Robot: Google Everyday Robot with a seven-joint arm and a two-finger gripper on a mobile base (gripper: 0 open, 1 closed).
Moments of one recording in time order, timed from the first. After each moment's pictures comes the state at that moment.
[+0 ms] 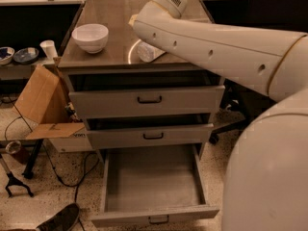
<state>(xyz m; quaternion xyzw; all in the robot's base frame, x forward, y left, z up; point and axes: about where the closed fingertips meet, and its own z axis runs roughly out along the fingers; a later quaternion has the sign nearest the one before) 0.804 -0.023 0.887 -0.86 0.22 -0.45 0.12</state>
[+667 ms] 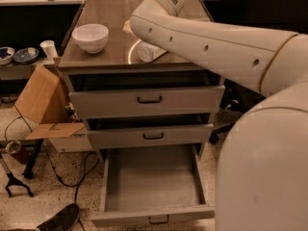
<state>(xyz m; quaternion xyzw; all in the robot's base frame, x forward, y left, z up) 0.804 -0.007 0.875 -0.88 0.16 -0.43 0.10</state>
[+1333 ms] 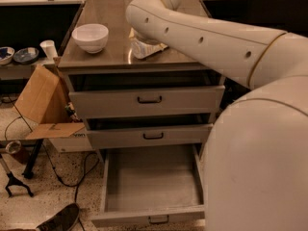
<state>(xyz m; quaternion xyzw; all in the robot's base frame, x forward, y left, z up) 0.805 0.004 0.863 -0.91 0.12 -0.39 0.09</state>
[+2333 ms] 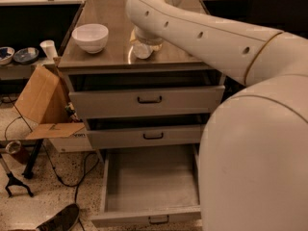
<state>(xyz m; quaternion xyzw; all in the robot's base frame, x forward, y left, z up) 0.798 0.004 0.851 -0.93 0.09 -0.35 0.07</state>
